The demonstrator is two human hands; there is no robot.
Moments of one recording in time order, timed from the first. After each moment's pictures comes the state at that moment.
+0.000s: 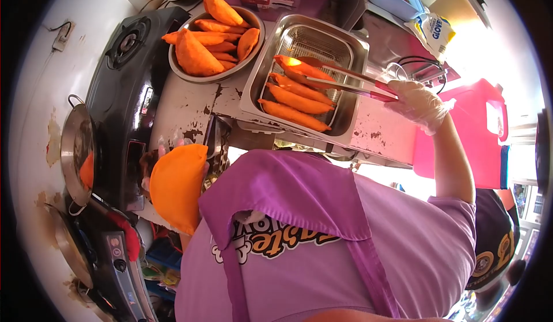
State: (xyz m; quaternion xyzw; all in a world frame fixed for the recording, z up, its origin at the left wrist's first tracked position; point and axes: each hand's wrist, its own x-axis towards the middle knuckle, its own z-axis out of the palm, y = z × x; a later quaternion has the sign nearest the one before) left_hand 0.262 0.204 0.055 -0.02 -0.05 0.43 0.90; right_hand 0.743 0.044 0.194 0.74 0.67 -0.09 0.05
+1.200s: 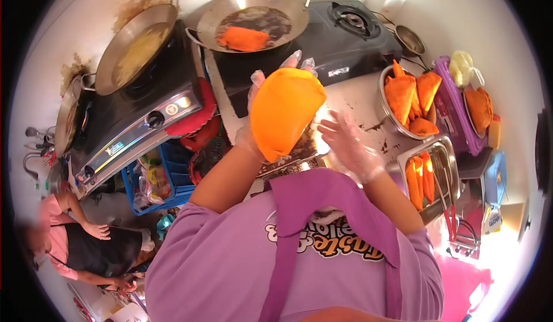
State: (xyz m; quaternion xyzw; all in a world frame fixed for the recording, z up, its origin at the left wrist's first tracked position) left_hand 0.135 0.187 0.120 0.13 -0.02 0.65 0.74; right_hand 0.344 0.204 0.072 0.30 0.39 -0.81 -0.33
